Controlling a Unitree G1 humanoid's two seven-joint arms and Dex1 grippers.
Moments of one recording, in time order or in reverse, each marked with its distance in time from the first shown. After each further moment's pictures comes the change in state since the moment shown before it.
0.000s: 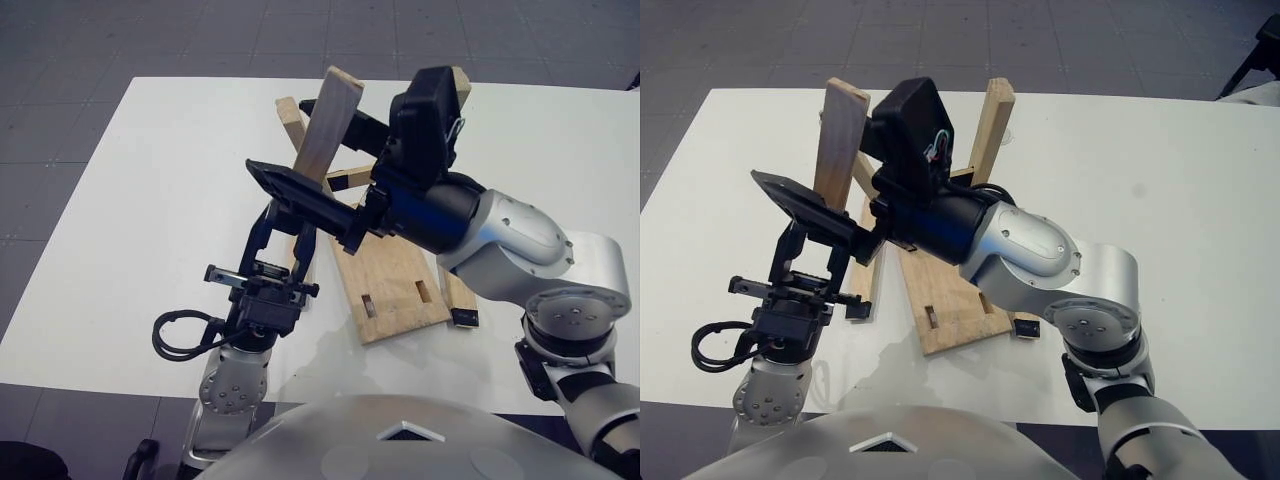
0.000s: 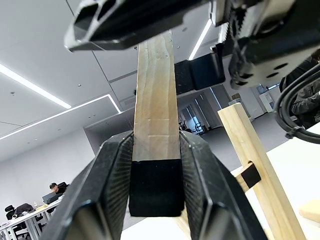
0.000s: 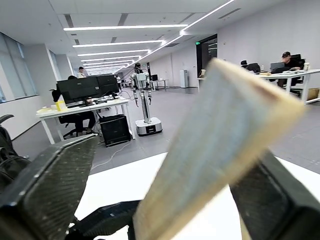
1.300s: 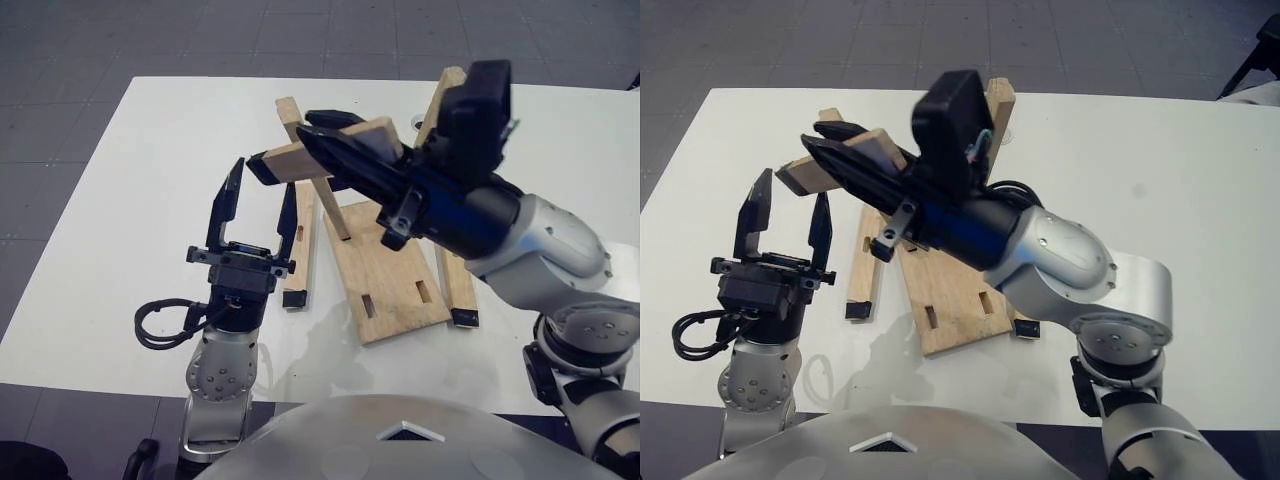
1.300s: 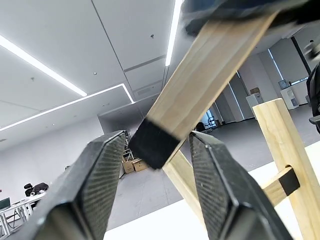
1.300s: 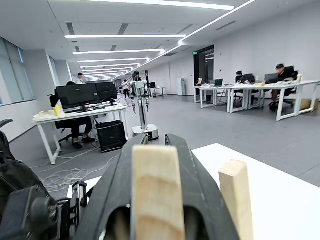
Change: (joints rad) left arm -0.062 -0.062 0.072 -0.070 -0.068 0.162 -0.024; right arm 0.065 -0.058 -0.136 -0.096 0.042 0.028 0.015
